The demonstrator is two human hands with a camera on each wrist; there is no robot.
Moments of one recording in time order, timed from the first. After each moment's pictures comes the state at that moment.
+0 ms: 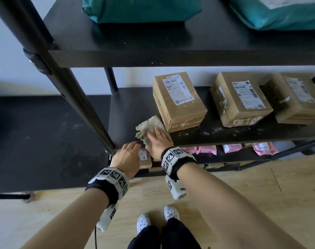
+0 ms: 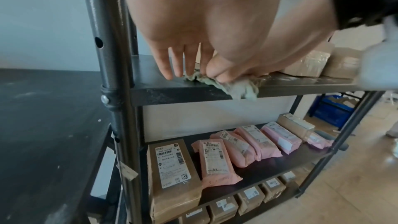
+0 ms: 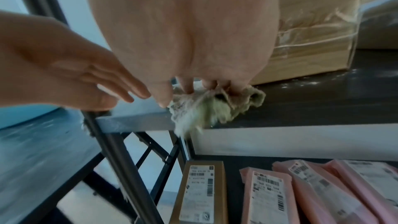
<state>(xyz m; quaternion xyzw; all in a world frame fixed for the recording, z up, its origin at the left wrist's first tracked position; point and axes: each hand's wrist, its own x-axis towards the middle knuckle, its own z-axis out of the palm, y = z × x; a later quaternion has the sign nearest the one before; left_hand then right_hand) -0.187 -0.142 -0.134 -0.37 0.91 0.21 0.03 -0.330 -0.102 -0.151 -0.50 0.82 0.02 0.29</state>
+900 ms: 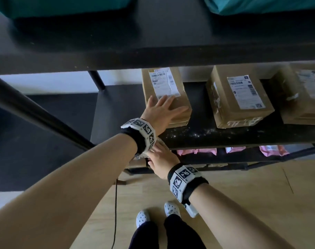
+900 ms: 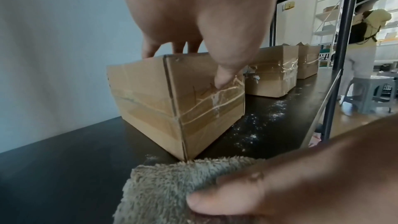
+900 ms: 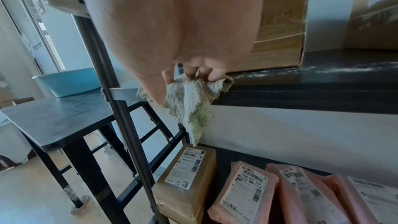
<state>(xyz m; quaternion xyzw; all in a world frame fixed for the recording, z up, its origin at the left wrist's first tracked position) -0.374 -0.161 -0.096 -0.16 0.99 -0.01 0.06 -0.375 -0.036 -0.169 -0.65 0.71 -0.10 0.25</state>
